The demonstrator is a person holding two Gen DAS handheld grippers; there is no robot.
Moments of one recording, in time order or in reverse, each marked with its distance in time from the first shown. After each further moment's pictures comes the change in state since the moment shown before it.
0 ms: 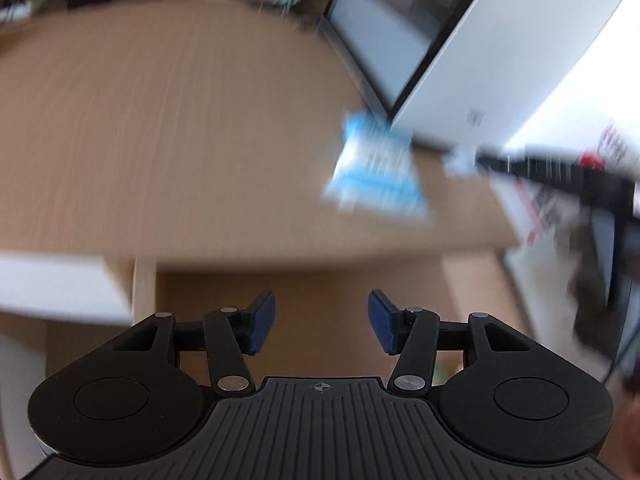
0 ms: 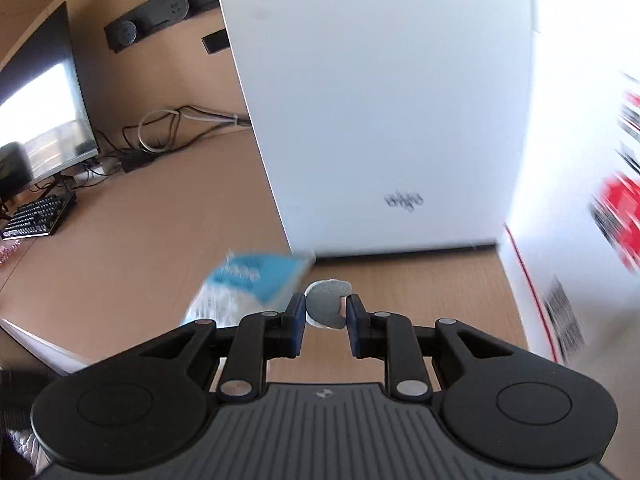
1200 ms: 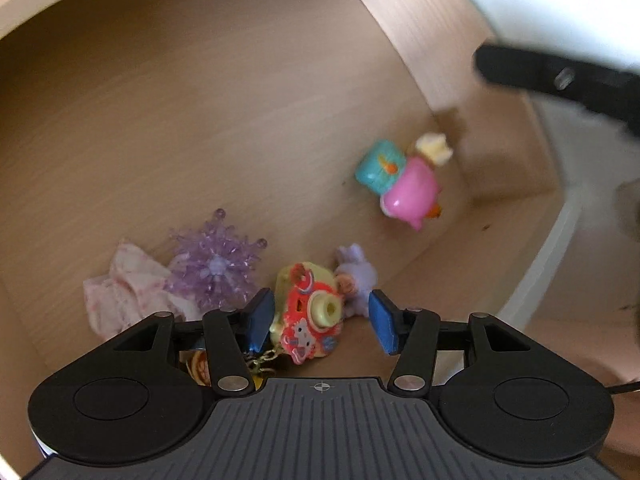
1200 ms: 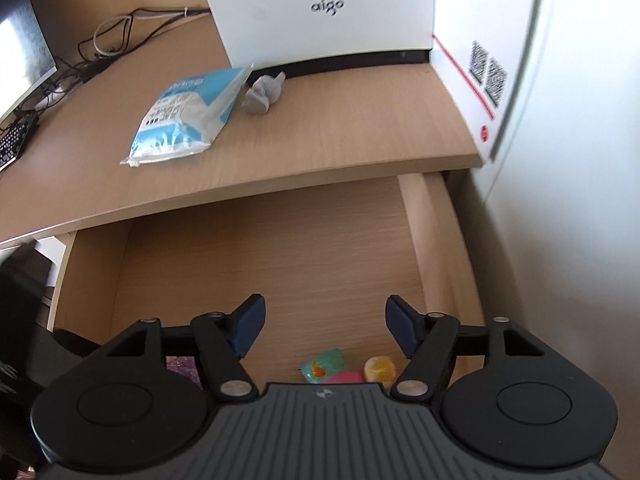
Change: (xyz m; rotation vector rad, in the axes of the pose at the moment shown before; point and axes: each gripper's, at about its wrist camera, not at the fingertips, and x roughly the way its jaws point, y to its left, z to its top) left arm 0.122 -0.078 -0.080 0.295 0.610 -0.130; right arm -0.036 -0.020 -0.111 0.139 0.280 -0.086
